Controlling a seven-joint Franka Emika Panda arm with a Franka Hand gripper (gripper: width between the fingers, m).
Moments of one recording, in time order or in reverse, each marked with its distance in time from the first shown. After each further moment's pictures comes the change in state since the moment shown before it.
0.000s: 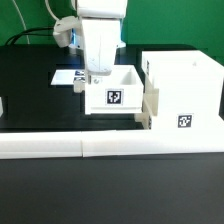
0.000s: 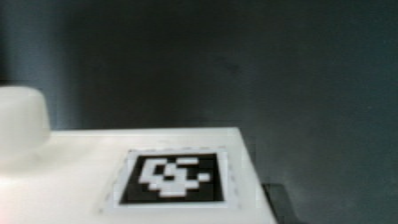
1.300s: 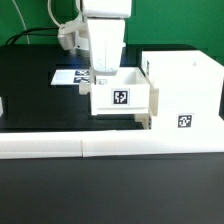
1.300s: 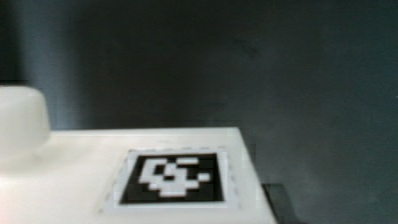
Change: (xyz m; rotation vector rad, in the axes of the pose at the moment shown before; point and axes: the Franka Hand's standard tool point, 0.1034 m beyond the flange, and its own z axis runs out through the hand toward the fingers) arm 0.009 0.006 0.001 -0.045 0.011 -0.005
